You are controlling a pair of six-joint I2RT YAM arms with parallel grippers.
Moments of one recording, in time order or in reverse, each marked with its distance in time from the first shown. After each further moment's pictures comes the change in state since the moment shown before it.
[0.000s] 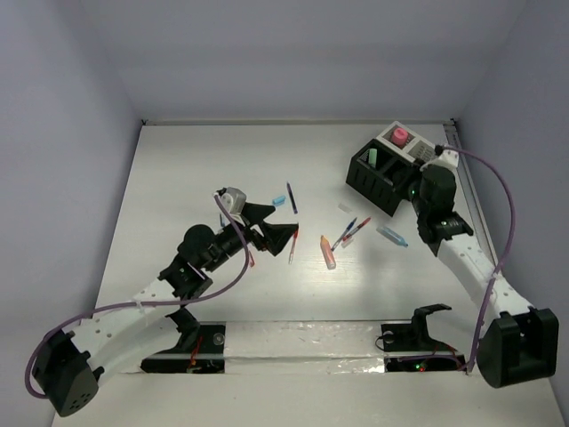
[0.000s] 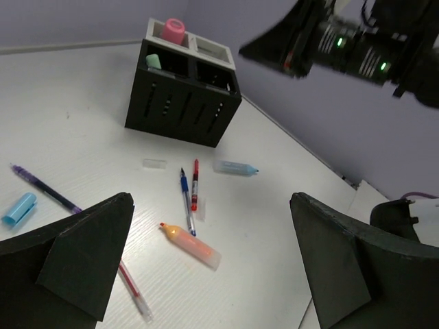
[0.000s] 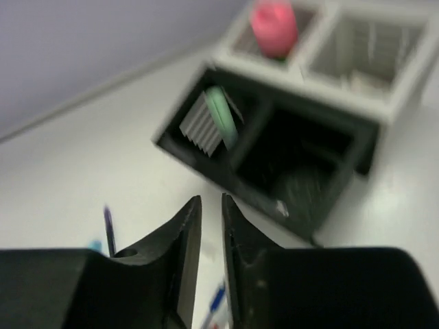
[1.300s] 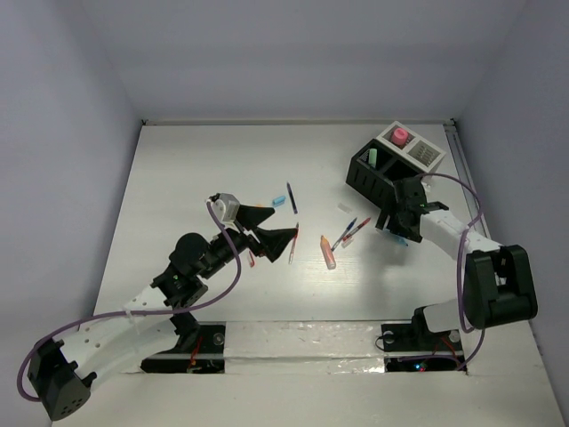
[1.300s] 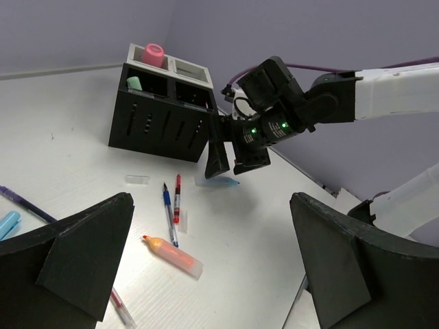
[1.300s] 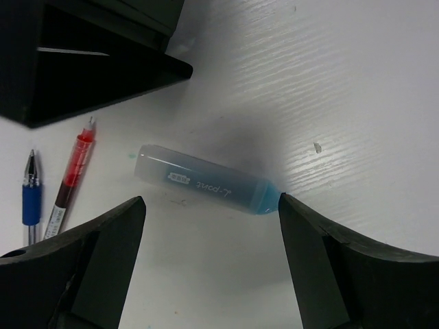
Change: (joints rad) left arm -0.067 -0.117 -0.004 -0.023 -0.038 0.001; right arm -0.006 0.265 -0.039 -0.550 0.075 0.068
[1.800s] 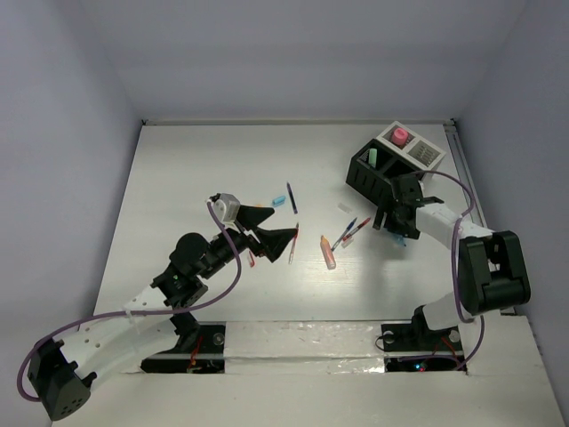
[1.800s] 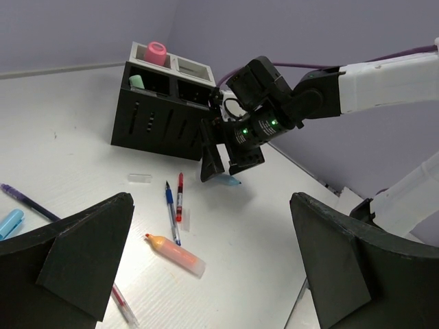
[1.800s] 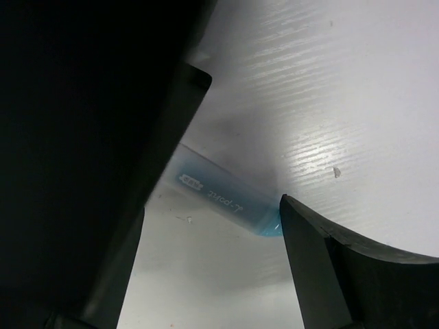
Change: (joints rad) left arm 0.000 0.000 0.000 -0.007 -0.005 0.008; right arm -0.001 0.116 0.051 0.002 -0.058 -0.068
